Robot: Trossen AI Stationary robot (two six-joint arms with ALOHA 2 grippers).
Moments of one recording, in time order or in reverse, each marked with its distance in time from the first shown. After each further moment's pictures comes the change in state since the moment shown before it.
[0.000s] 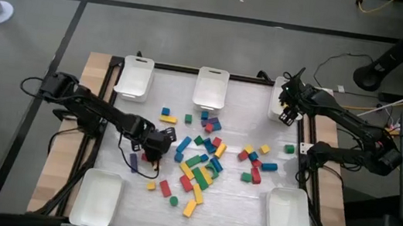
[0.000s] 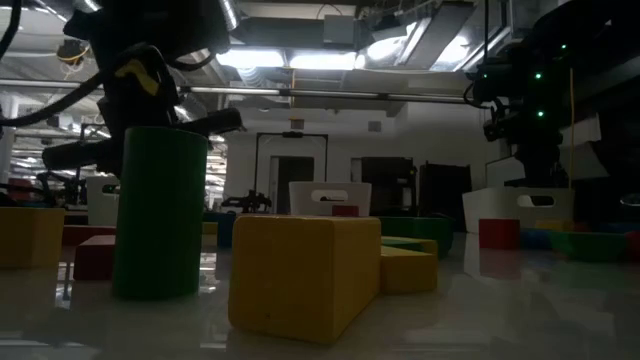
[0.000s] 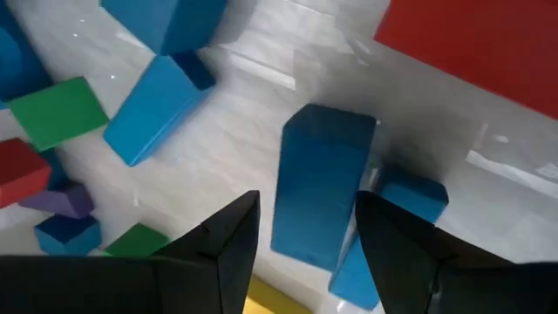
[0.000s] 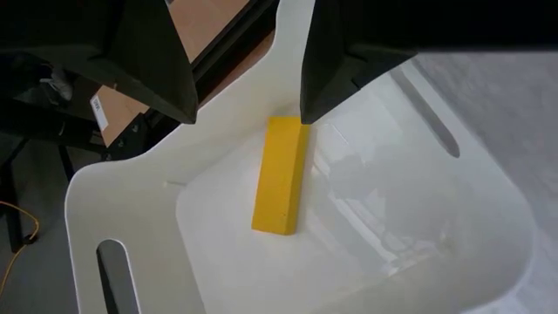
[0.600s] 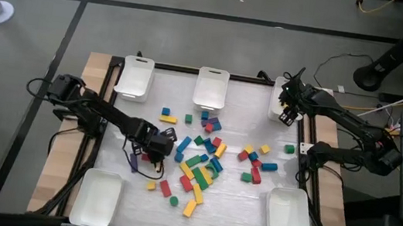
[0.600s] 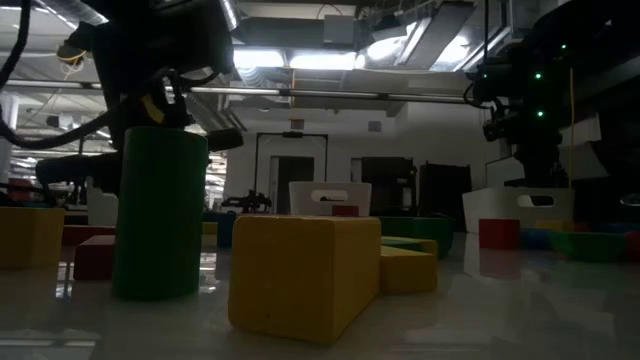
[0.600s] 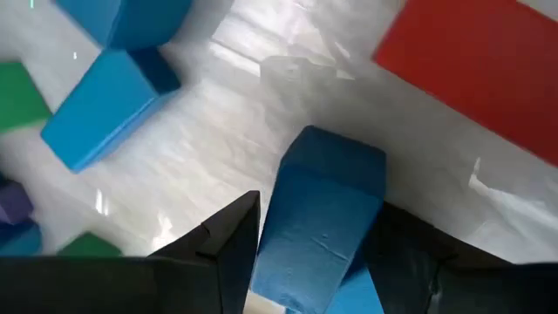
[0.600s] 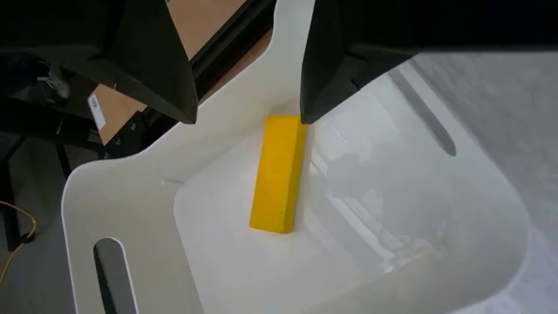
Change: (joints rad) left arm 0.001 0.109 0.003 0.027 0.023 -0.144; right arm 0.000 0.000 0.000 0.002 -0.006 0.000
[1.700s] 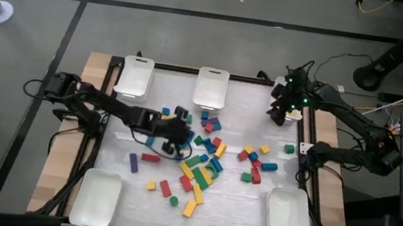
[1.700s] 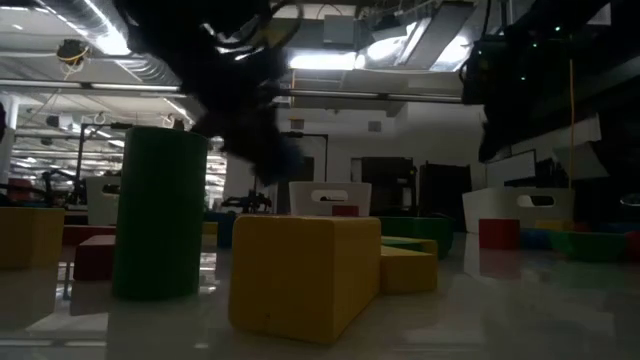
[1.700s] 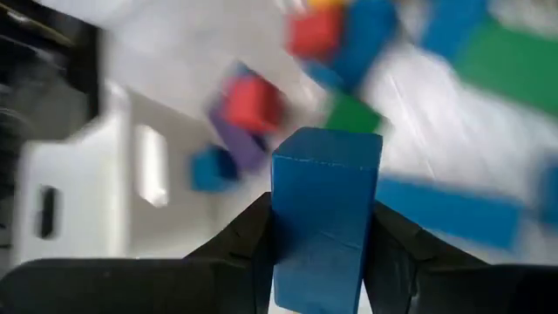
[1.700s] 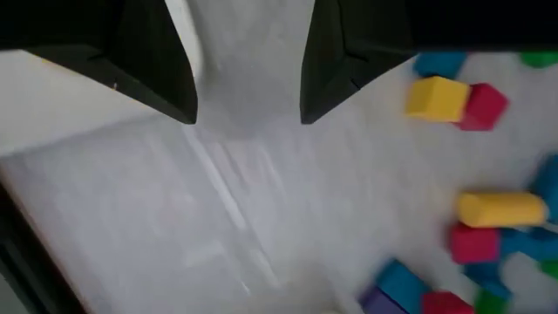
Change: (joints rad) left arm 0.134 -0.084 0.050 0.441 -0.101 -0.439; right arm 0.000 -0.002 0.130 -0.001 -0.713 0.001
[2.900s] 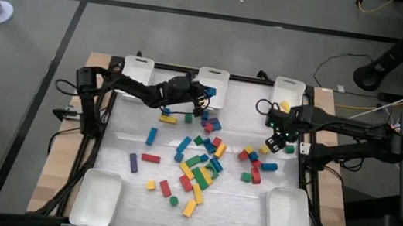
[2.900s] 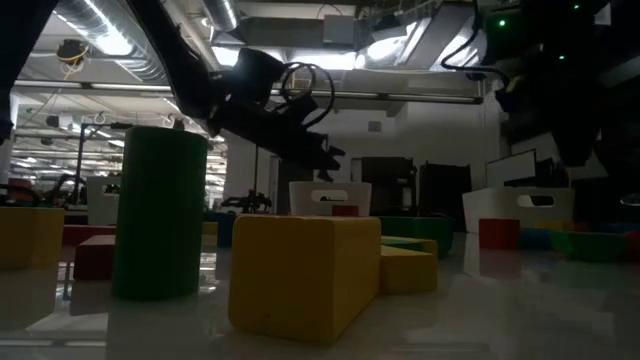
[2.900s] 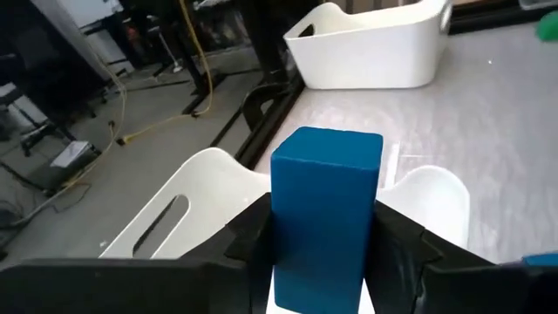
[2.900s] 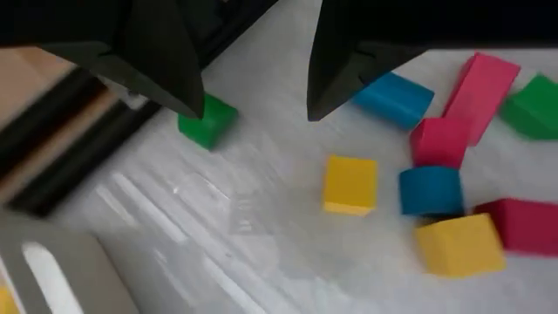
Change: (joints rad) left arm 0.449 0.282 0.002 0.779 0.247 -0.205; right arm 0.626 0.000 -0.003 -0.458 0.395 1.007
